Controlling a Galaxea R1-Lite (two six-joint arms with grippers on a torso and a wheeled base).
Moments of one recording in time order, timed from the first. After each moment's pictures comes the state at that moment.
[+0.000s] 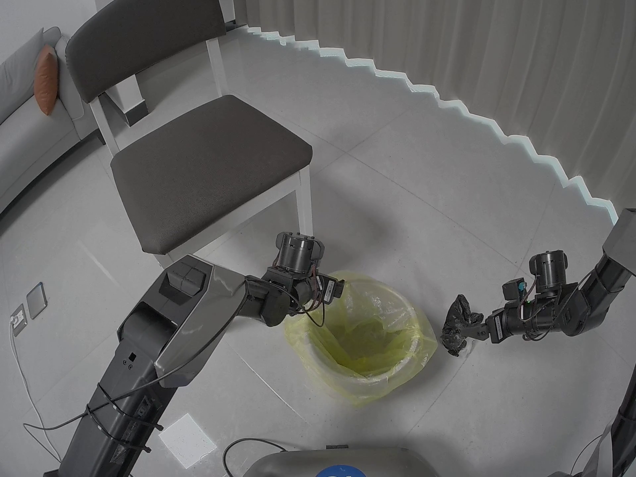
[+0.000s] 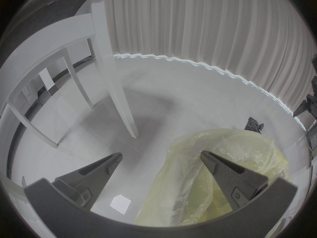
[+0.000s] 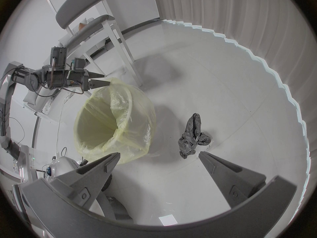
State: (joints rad) left arm -0.51 2.73 -1.94 -0.26 0.12 0.07; right arm 0.02 2.12 -0.73 -0.58 0.32 -0.21
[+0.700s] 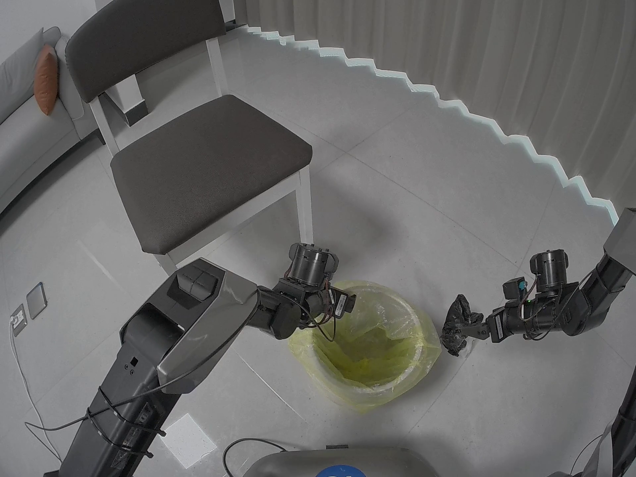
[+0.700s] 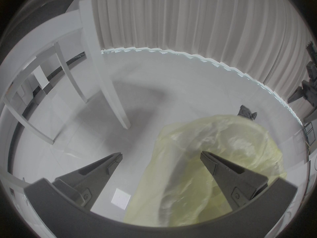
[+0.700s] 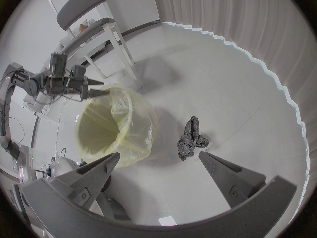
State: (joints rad) left arm -0.56 2.70 -1.84 -0.30 0.12 0.06; right arm 0.02 2.12 -0.73 -0.59 0.32 -0.22
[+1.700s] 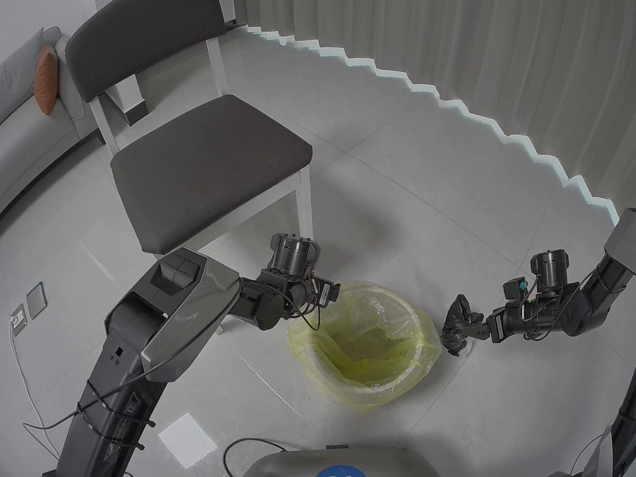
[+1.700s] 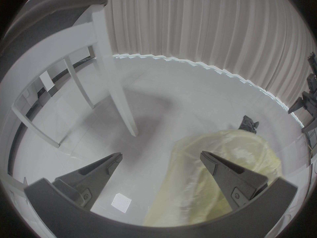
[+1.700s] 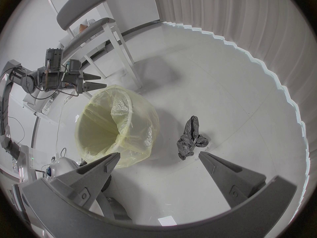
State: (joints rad) left arm -0.51 2.66 -1.79 -0.34 0.12 0.07; right arm 0.02 2.11 -0.72 -0.59 0.32 -0.22
